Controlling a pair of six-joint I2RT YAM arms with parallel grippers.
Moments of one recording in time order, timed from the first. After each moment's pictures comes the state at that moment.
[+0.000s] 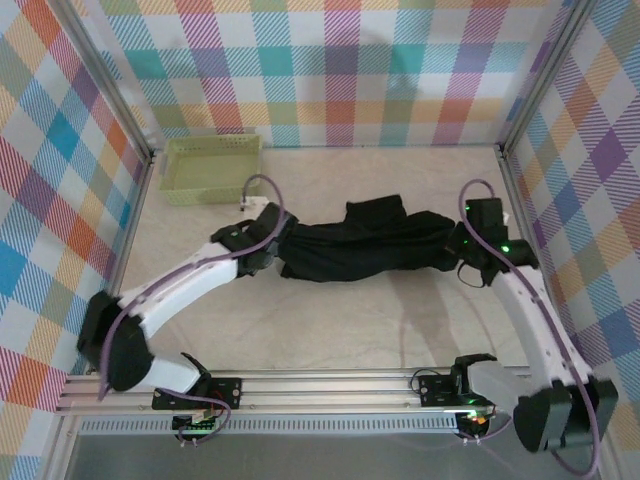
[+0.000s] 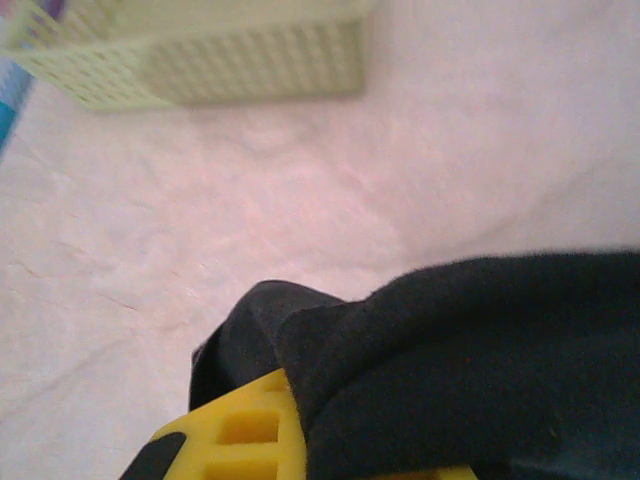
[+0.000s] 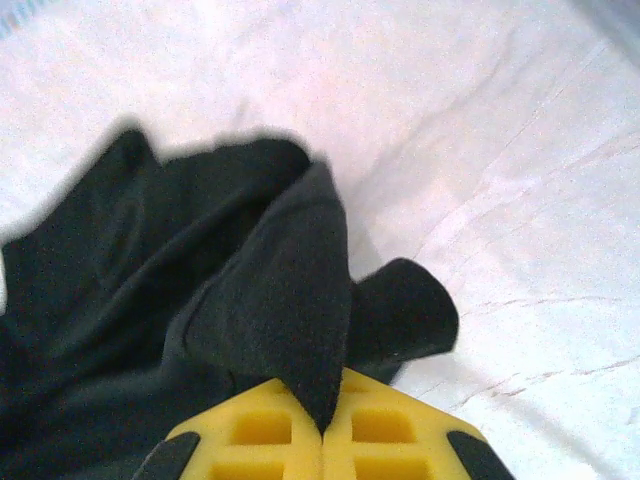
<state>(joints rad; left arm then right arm) -0.66 1.36 1.10 -0.73 -0.70 -0.55 0.12 1.01 1.00 -0.85 0.21 0.60</state>
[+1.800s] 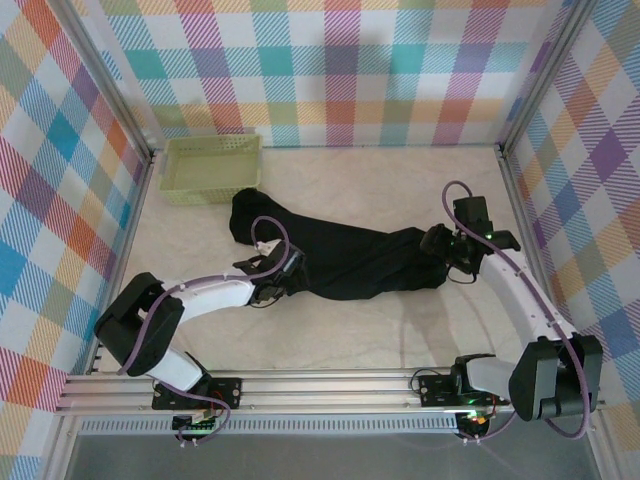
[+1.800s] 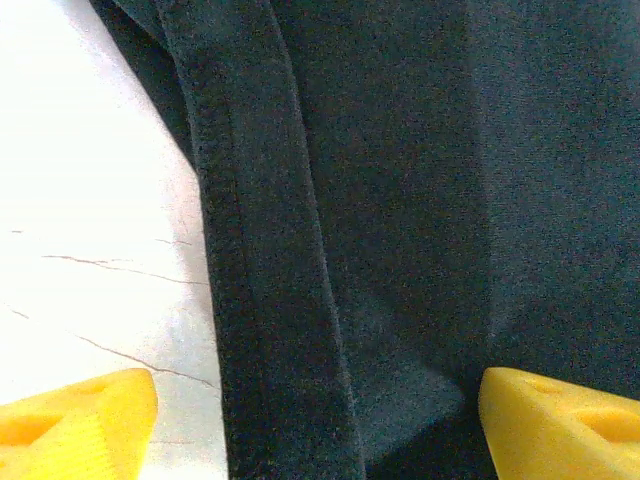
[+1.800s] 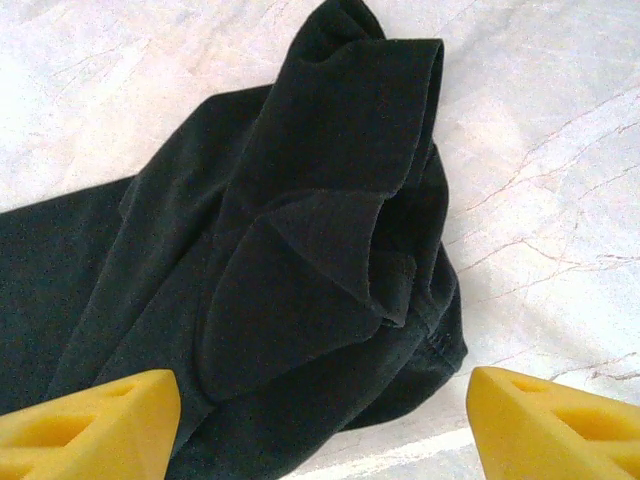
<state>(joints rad) -0.72 1.52 0.75 -0.28 -0.25 -0.88 0.12 1.20 0.92 -0.76 0.00 0.57</state>
